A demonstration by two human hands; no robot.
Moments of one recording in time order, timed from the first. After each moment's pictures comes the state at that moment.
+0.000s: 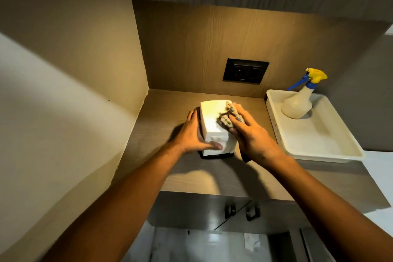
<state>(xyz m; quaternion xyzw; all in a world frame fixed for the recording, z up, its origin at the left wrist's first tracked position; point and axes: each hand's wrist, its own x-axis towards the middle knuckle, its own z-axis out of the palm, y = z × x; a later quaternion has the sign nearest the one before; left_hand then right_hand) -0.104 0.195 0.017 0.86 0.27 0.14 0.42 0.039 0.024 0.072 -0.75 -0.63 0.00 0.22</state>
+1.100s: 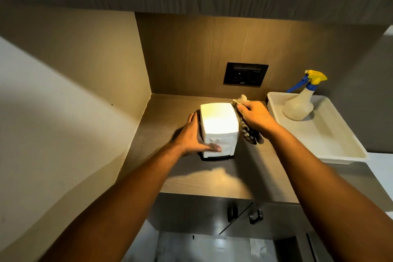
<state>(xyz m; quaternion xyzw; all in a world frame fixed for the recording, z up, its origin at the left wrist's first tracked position) -0.108 0.193 0.030 0.86 0.30 0.11 0.41 0.078 0.069 0.096 -0.83 -0.36 0.19 0.36</state>
